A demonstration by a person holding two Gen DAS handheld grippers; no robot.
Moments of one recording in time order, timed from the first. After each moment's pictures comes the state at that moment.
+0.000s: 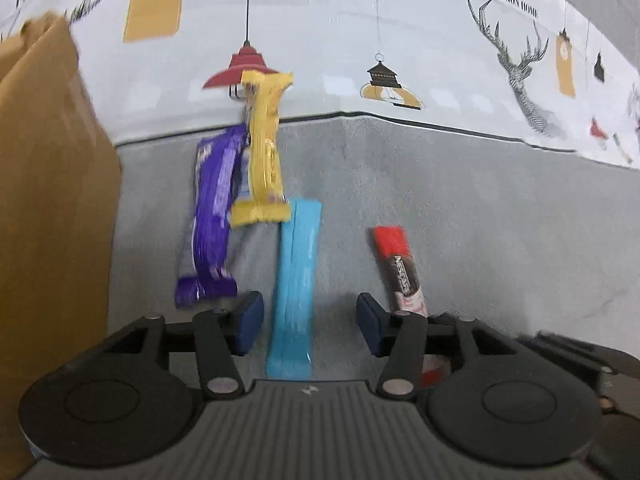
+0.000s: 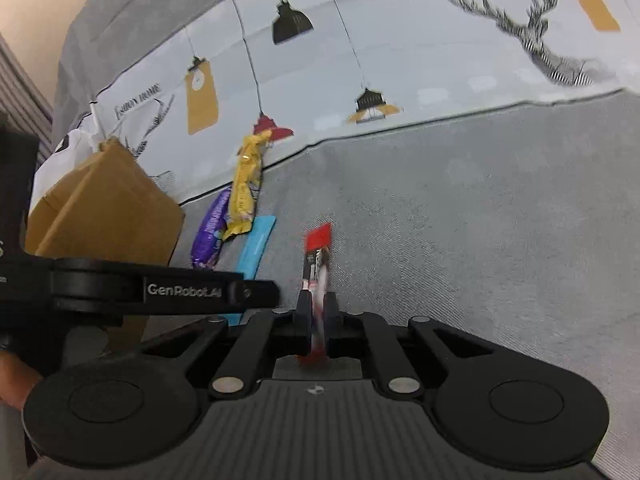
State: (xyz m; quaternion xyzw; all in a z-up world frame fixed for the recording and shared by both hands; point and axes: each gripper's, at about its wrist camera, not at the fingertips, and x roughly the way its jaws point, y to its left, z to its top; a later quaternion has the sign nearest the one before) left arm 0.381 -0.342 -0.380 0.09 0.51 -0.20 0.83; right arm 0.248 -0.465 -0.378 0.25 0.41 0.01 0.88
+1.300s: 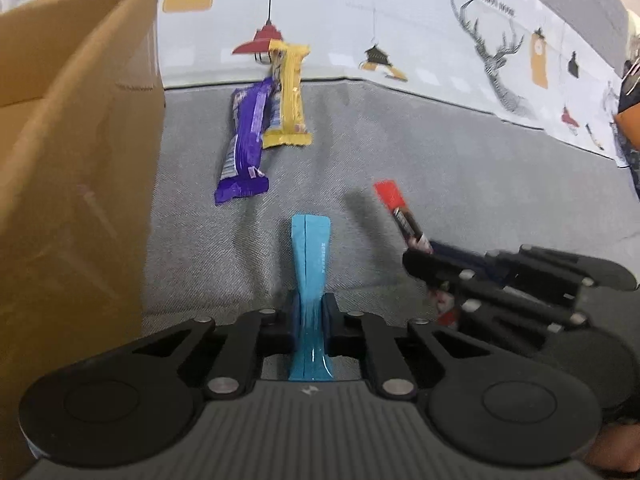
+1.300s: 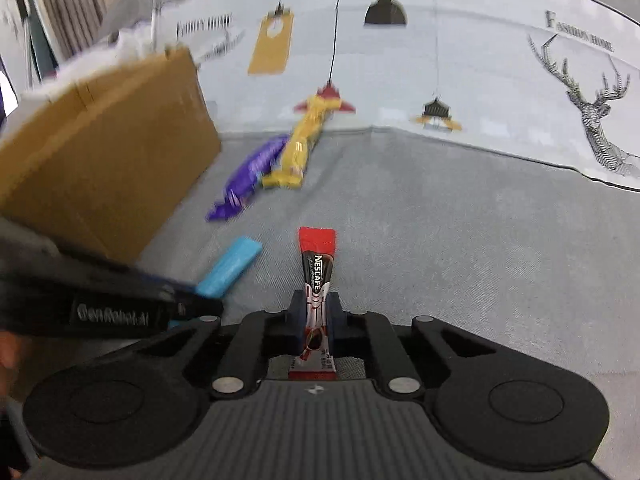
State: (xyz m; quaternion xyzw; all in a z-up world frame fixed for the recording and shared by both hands) left arm 0.322 -0.282 -0.359 0.05 0.53 -0.22 0.82; right arm 0.233 -0.422 -0.356 0.09 0.41 0.06 0.91
